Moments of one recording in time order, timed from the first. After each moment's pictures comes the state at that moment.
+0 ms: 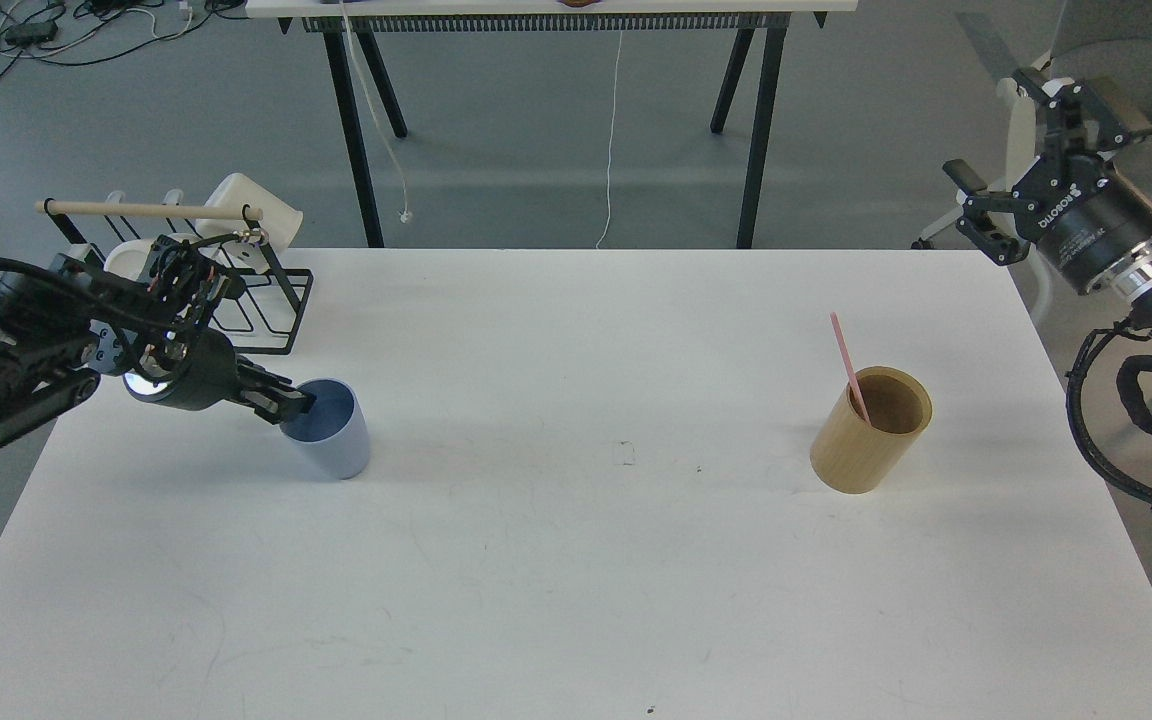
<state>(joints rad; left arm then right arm) -1.12 0.60 0.20 -0.78 1.69 -0.42 -0.49 0.78 -0.66 0.52 0.81 -0.18 0.49 0.49</state>
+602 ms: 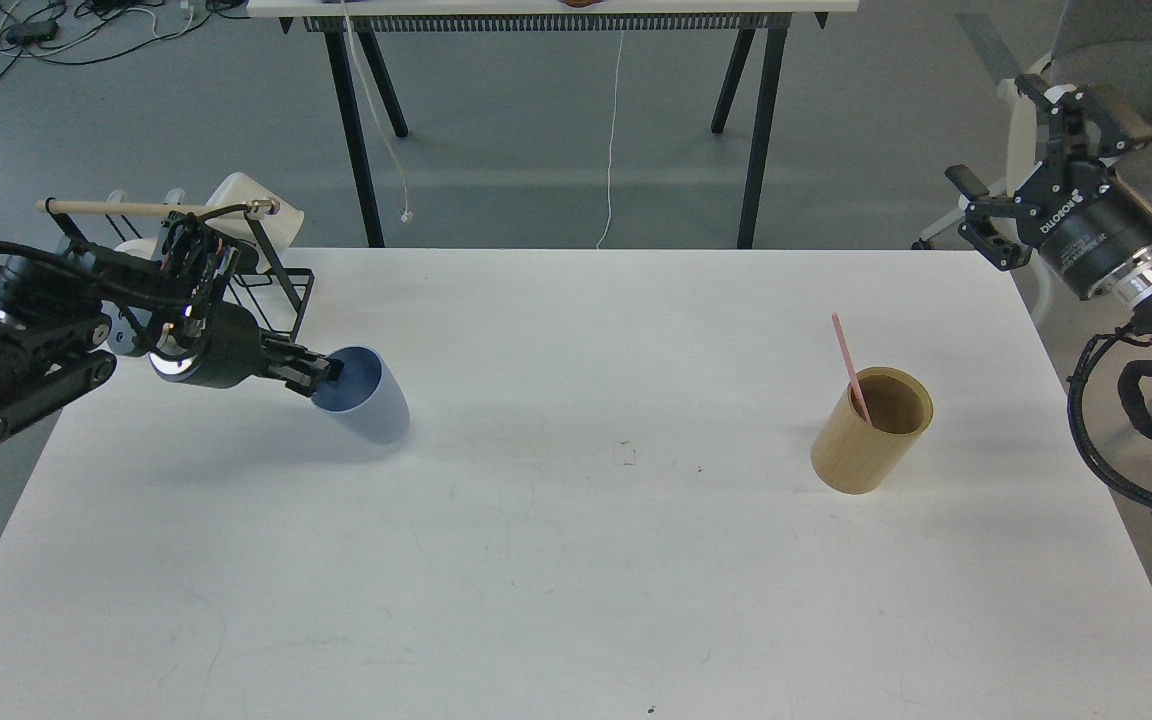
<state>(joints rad) -1.13 0.61 0.00 -0.90 1.68 -0.43 -0.49 0.77 -0.67 0.54 0.79 -0.18 0.49 0.49</state>
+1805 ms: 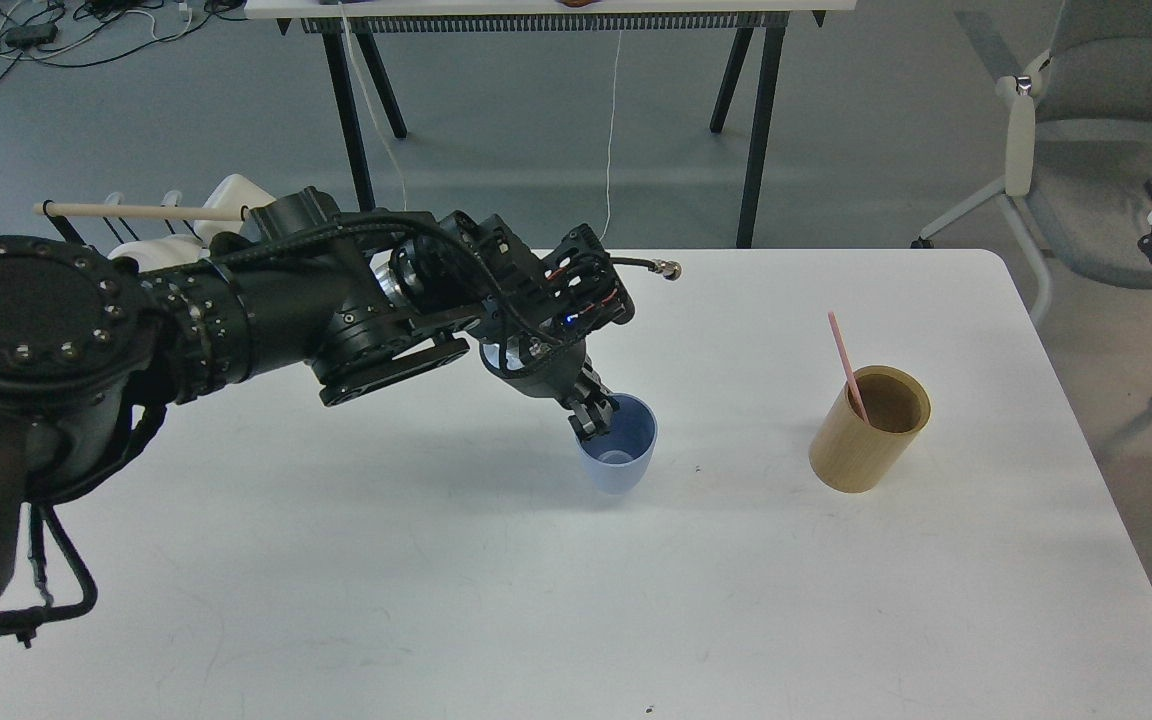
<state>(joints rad) -1.38 -0.03 0.30 -0.72 1.76 -0.49 -0.49 0.69 -0.75 0.56 0.61 0.05 0.49 0.49</state>
